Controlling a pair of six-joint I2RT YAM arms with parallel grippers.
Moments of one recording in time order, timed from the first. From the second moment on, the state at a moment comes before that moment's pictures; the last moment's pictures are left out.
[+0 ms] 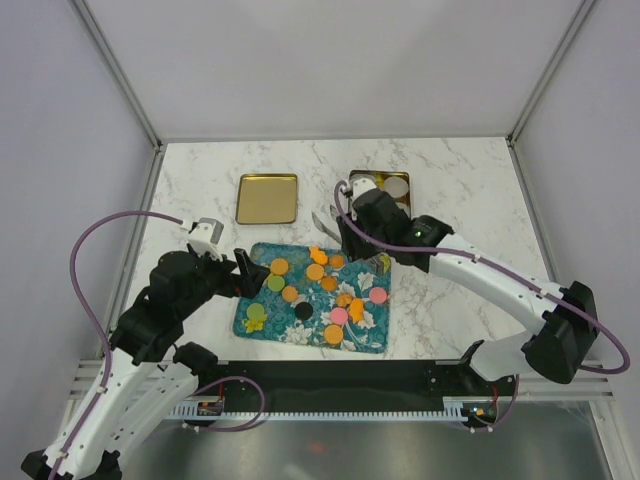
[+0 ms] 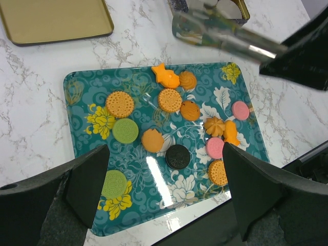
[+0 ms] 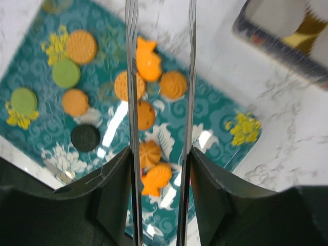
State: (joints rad) left arm -0.49 0.50 0.74 -0.63 0.04 -0.36; right arm 0.79 1.40 1.25 -0.60 0.15 0.33
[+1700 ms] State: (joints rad) left arm -0.49 0.51 0.74 -0.63 0.04 -0.36; right arm 0.98 1.59 1.18 -0.61 0.26 0.35
